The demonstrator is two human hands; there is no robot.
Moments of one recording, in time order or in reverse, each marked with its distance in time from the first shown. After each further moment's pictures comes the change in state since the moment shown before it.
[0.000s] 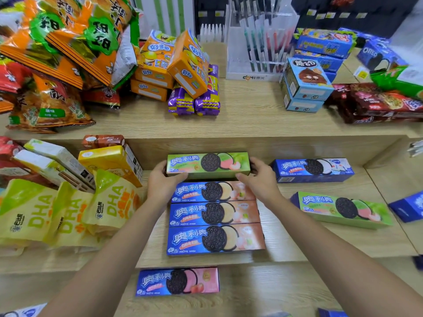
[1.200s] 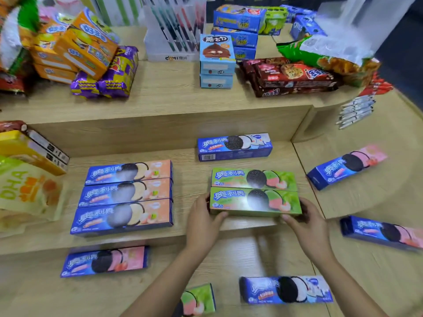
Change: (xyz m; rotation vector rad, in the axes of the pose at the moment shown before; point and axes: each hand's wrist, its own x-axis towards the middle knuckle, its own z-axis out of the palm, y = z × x) left_hand -0.174 -0.087 0.248 0.408 -0.166 0.227; right_hand -0.139 0.187 -0.260 -0.105 0.257 0.035
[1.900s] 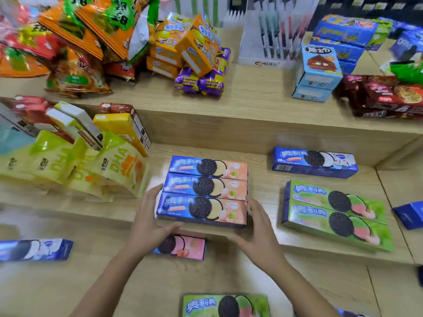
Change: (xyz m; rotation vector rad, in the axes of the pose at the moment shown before) left_hand -0.025 -0.106 -0.251 0.158 0.192 0.084; right_hand -0.070 -0.139 0.202 -0.118 -0.538 -0.318
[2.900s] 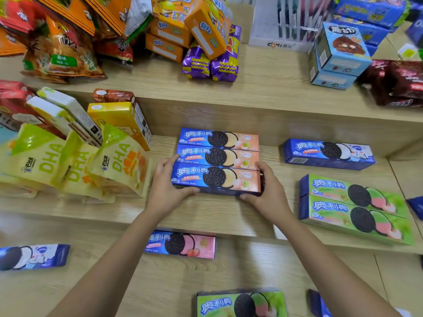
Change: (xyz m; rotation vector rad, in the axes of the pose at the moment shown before) left_hand 0.088 -0.017 0.016 -0.043 0.010 -0.061; right_hand 0.088 0.003 0.003 0.028 0.126 0.189
